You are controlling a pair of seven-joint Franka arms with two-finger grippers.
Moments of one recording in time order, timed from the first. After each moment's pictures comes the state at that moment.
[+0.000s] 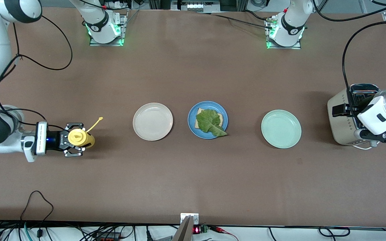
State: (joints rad) left arm 0.17 0.39 -0.25 -1.28 0.16 1.47 0.04; right arm -0.39 0.94 0.22 -1.36 1.03 1.56 -2.17
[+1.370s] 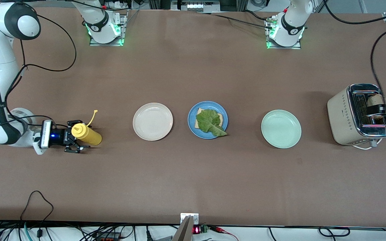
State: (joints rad) left arm 0.36 0.38 -0.24 -1.31 0.28 1.49 0.13; right arm -0.51 1.10 0.22 -1.33 1.01 1.49 -2.33
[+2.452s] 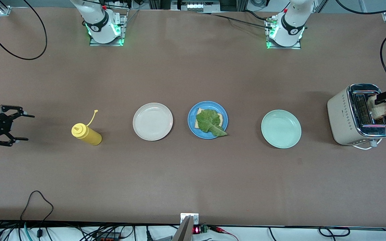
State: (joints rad) left arm 0.68 0.22 -0.25 -1.87 0.17 1.99 0.48; right arm -0.48 0.54 0.21 -1.36 0.29 1.65 -1.53
